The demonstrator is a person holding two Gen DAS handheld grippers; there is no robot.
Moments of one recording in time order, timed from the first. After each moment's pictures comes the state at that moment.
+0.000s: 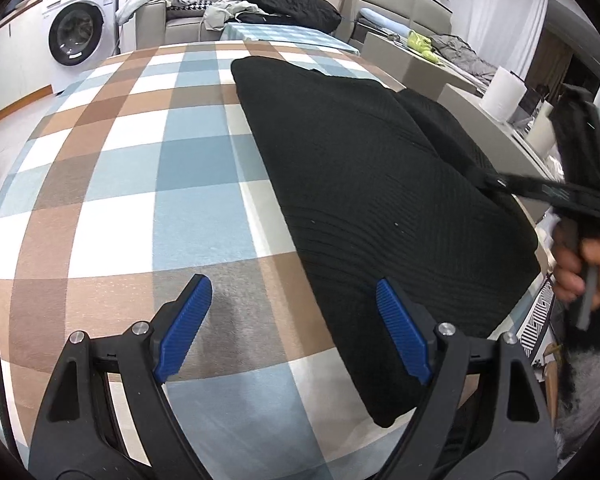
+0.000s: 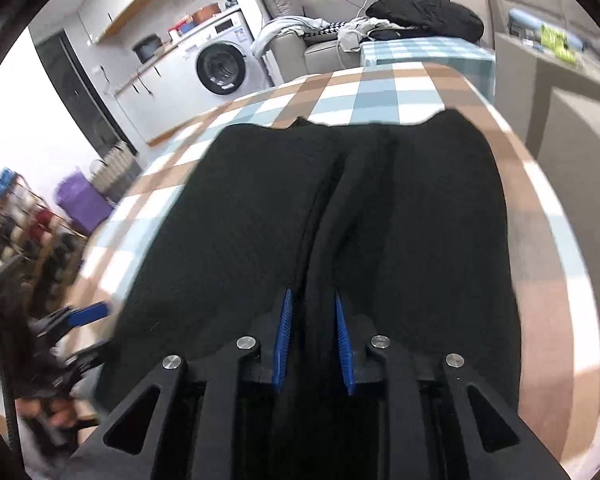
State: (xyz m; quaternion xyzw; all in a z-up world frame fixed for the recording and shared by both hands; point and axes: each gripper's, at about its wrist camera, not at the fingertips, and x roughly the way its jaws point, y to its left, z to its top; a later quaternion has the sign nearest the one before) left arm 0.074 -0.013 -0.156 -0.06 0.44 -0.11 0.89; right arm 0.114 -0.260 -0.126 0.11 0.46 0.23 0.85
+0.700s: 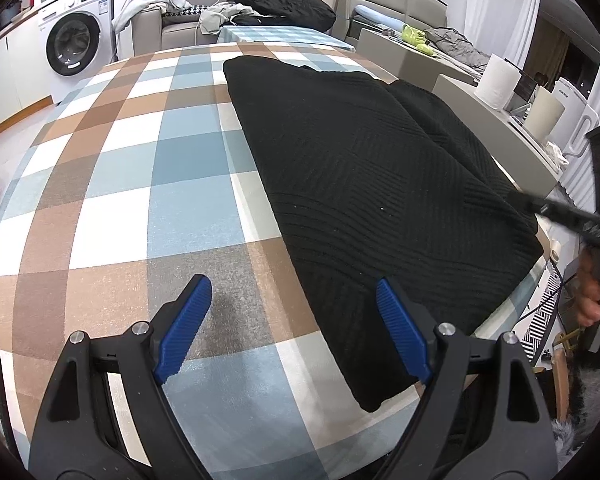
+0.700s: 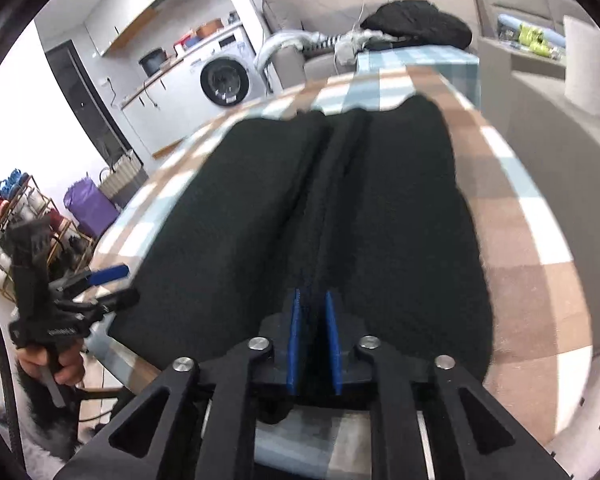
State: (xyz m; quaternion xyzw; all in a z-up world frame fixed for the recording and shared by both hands) left arm 0.059 -0.022 -0.155 -0.03 0.43 -0.11 0.89; right arm 0.032 -0.275 -0.117 0.11 0.42 0.22 0.88
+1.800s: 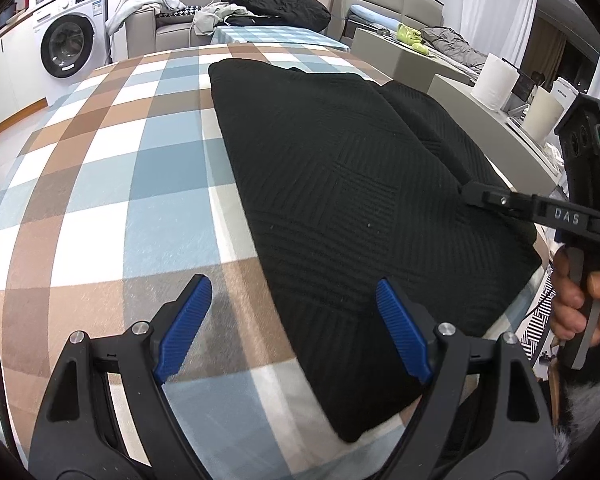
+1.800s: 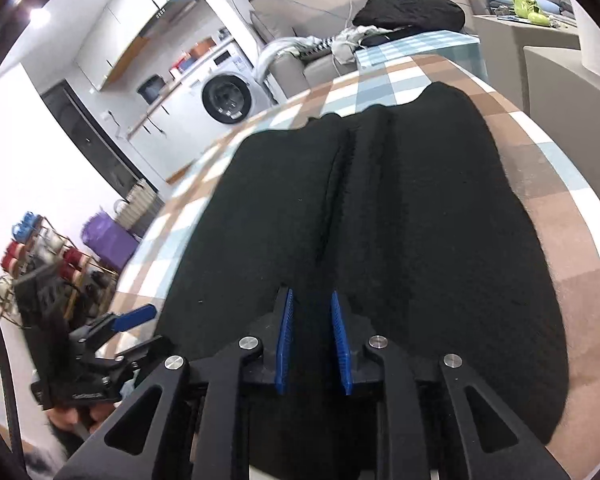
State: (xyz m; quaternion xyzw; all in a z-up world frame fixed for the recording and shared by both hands) left arm 0.075 -0.035 -0.155 -0.03 0.43 -0.12 0.89; right arm 0.067 -0.250 -0.134 0.18 0.43 0.22 0.85
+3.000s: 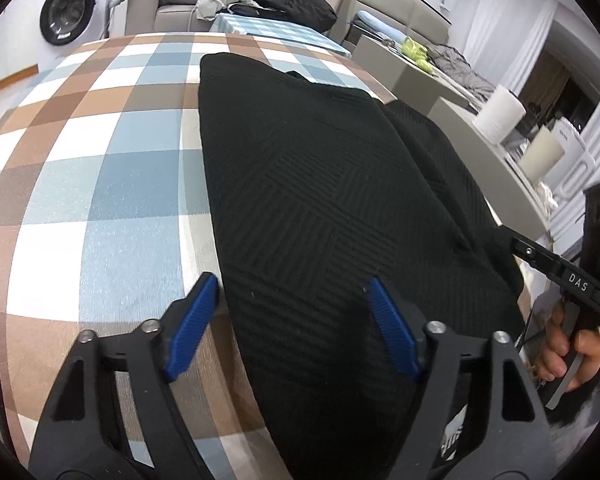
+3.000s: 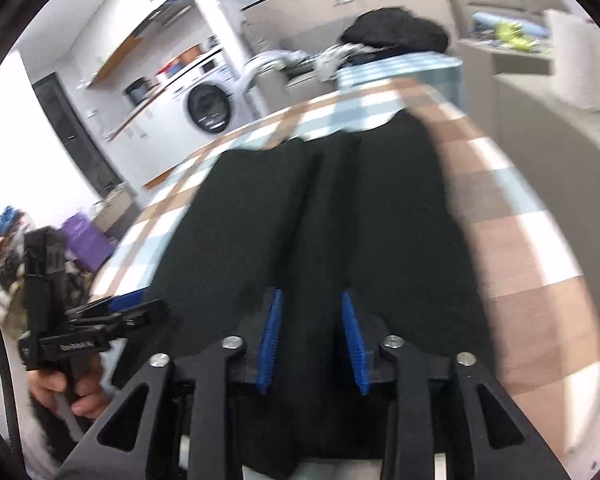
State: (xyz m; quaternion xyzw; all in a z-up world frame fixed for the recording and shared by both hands) left arm 0.124 -0.032 -0.160 -0.11 0.44 -0.14 0.88; right arm 0.057 -0.275 -0.118 0.15 0.40 0.16 0.89
